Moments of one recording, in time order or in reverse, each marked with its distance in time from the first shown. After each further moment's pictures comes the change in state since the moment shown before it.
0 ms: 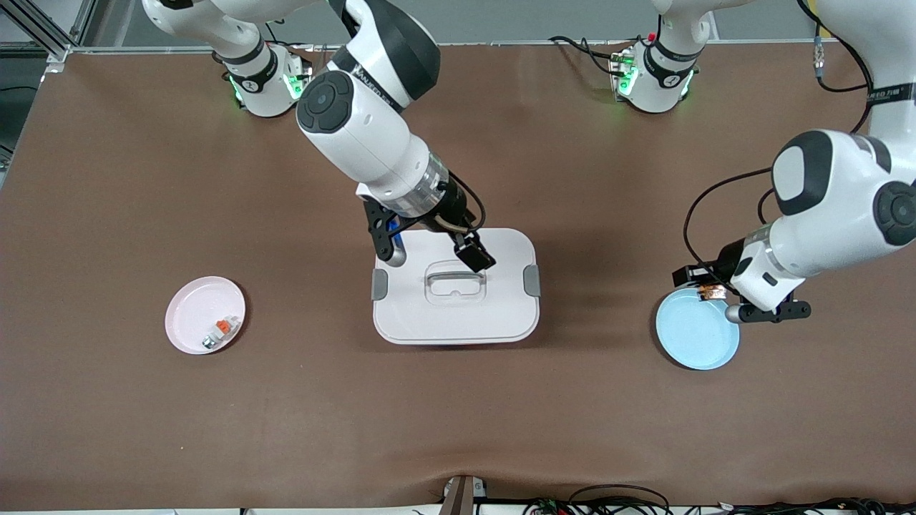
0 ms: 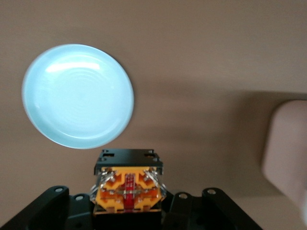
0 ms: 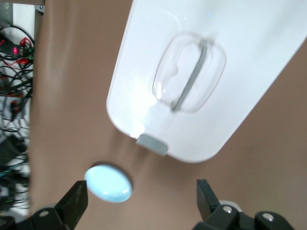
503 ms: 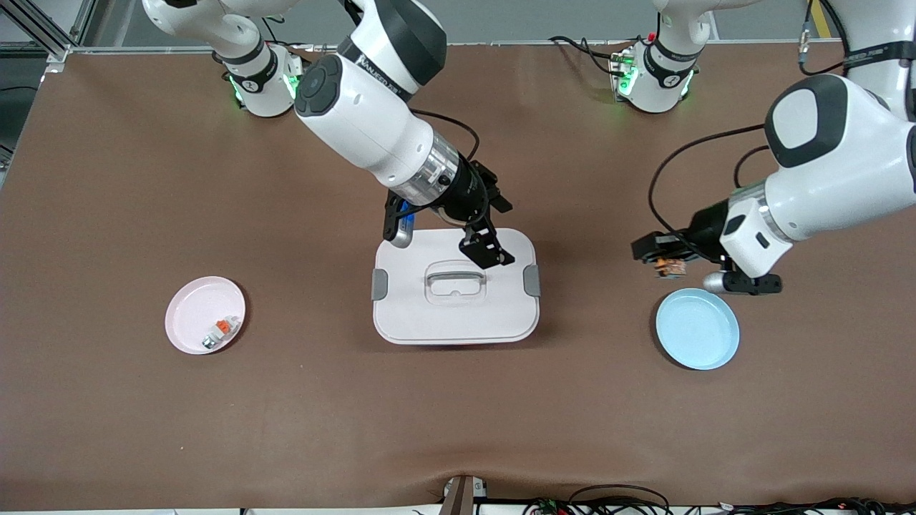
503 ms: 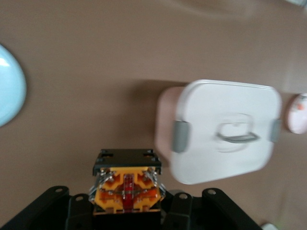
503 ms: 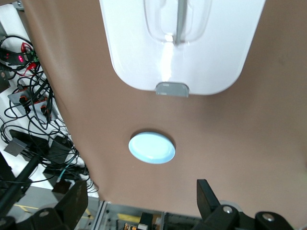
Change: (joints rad) left arm -0.065 -0.131 -0.003 0.029 -0.341 -0.093 0.029; right arm 0.024 -0.004 0.020 0.001 0.138 0.188 0.392
